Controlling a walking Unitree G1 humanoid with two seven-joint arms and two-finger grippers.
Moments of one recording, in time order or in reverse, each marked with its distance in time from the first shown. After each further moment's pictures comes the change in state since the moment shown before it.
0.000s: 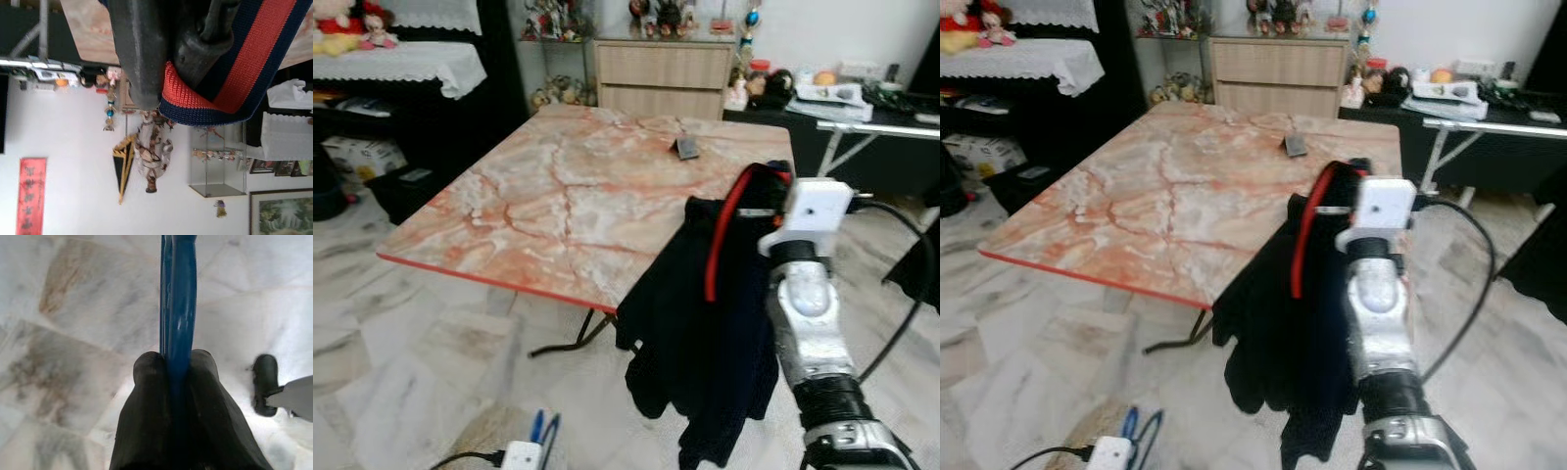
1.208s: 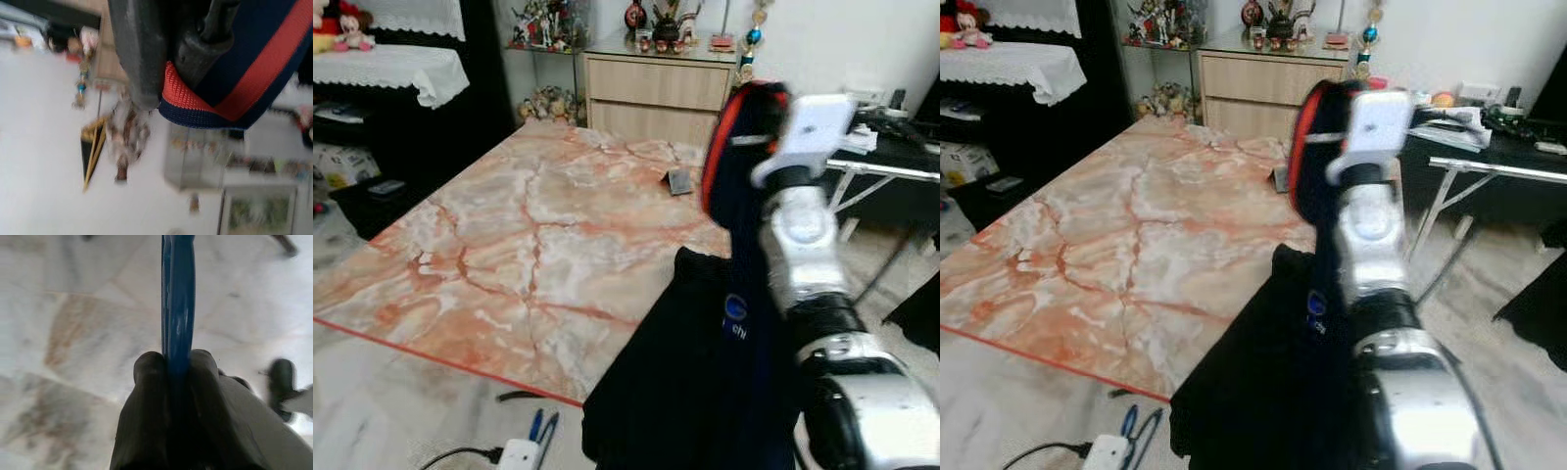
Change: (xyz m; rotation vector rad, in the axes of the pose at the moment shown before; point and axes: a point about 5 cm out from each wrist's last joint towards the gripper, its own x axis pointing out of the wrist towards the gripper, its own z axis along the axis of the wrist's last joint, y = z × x) left arm 0.000 0.016 0.003 0.047 -0.004 0.027; right arm 0.056 0.035 0.034 -0.042 -0.029 0.132
